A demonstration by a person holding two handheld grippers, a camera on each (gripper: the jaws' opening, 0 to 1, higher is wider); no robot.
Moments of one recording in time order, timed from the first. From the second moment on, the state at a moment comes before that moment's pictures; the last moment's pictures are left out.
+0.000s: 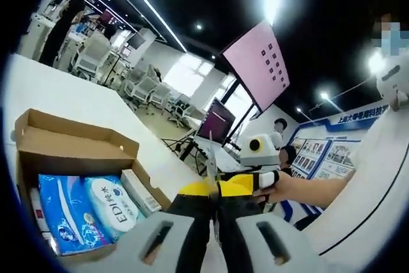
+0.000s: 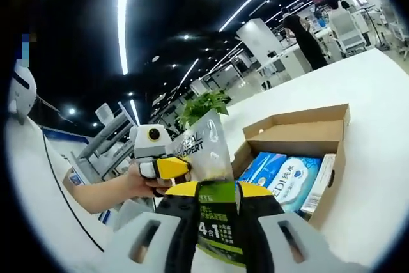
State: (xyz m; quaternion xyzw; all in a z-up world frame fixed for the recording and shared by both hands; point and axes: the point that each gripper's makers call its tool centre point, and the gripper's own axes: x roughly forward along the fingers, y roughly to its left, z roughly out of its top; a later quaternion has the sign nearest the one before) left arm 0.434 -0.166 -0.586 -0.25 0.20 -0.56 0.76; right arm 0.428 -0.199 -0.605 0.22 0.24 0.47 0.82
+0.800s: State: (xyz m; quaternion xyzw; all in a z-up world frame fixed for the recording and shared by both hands) left arm 0.430 -0.216 -0.607 -0.18 0.24 -0.55 0.78; right arm 0.411 -0.243 -0.619 0.24 0.25 0.39 0.86
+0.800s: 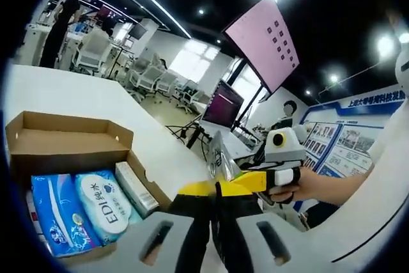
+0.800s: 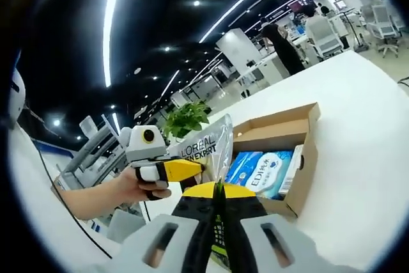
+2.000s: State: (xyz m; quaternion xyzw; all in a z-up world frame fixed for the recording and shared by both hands) left arm 0.443 -0.282 -0.627 -0.14 0.25 -0.55 0.78; right arm 0.421 -0.310 -0.637 0.22 0.23 0.33 0.89
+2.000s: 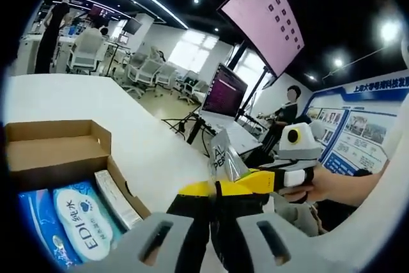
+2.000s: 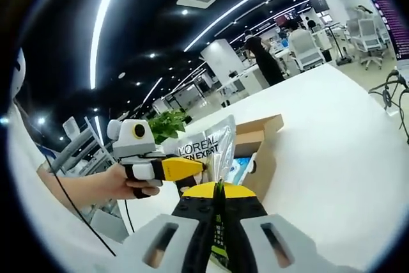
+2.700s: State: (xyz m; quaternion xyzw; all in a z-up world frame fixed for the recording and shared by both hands) left arm 0.432 -0.287 -0.612 -0.16 0.26 -0.56 0.77; right arm 0.412 -0.314 -0.619 0.13 0.21 0.32 0.91
